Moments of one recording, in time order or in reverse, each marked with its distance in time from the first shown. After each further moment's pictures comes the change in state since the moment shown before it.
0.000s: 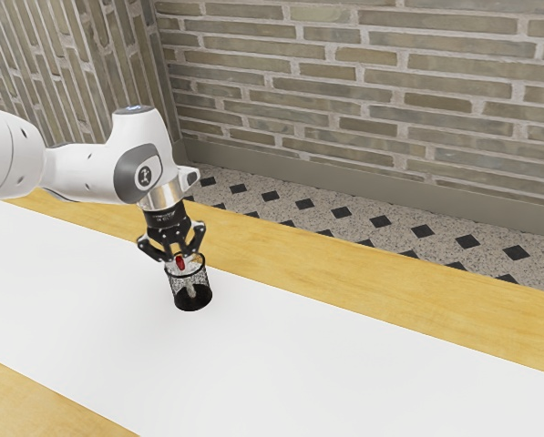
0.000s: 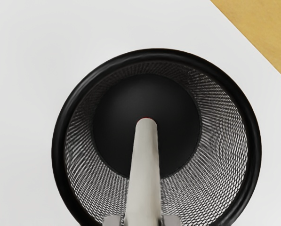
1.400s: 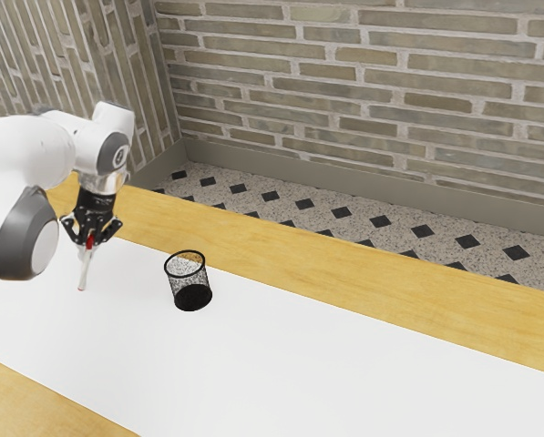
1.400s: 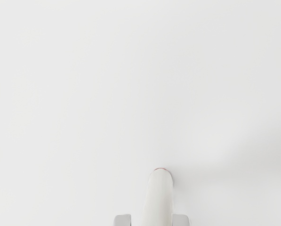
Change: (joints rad) arm 0.106 0.457 0.278 0.541 0.190 -0.470 -0.093
